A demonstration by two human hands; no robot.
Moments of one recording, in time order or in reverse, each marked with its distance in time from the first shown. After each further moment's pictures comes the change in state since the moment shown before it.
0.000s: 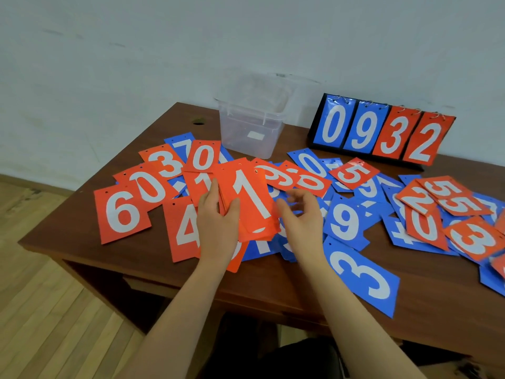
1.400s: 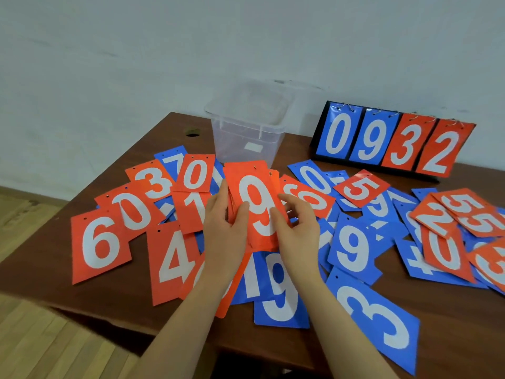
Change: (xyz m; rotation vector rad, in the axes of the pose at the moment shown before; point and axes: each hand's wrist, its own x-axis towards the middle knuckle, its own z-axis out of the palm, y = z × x) left_hand 0.030 0.013 0.035 -0.013 -0.052 0.121; right_hand 0.035 -0.001 0.016 0.021 -0.004 0.046
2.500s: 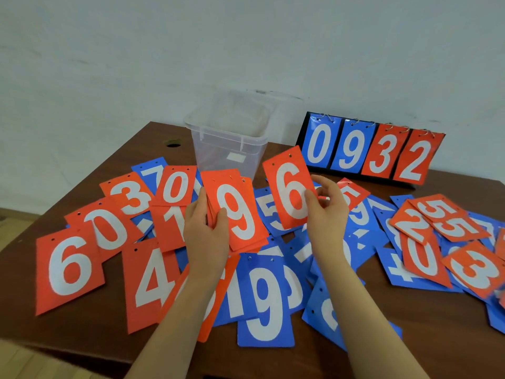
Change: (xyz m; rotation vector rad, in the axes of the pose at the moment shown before) left_hand 0.021 -0.002 0.012 0.023 0.083 -0.006; right_hand 0.069 0.003 -0.048 0.032 0.218 -0.048
